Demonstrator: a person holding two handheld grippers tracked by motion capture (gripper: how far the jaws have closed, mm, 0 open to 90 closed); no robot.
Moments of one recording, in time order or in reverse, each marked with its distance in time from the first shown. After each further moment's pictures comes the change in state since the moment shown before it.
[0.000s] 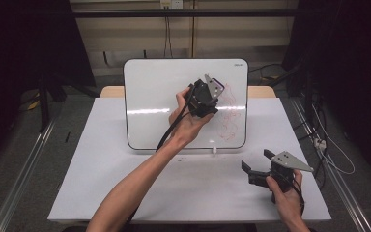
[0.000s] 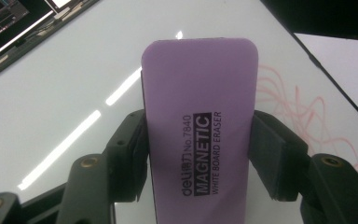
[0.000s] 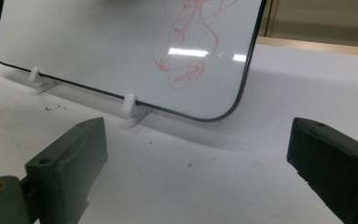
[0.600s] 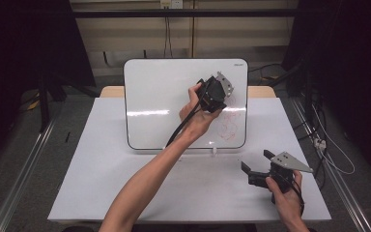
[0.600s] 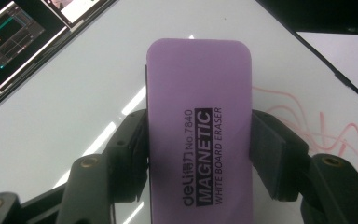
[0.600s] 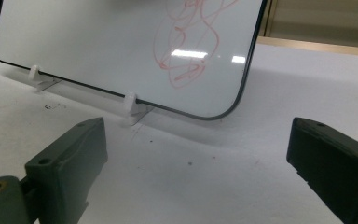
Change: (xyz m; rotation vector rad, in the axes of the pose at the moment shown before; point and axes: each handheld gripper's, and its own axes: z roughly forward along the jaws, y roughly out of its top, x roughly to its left) left arm -0.010 0.009 0.030 -0.004 0.053 0.056; right arm 0.001 -0.001 -0.001 -0.001 -0.006 -0.006
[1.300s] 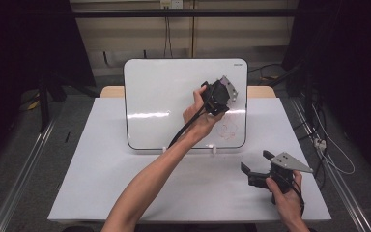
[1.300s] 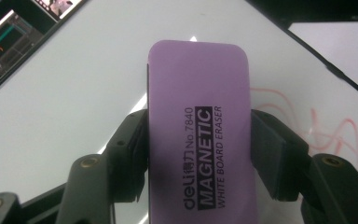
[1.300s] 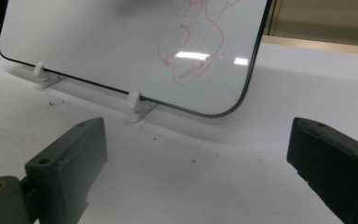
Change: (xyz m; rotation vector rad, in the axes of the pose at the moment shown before) left arm -0.004 0.002 0.008 0.008 0.013 0.035; right arm 0.001 -0.001 0.000 0.006 0.015 -0.007
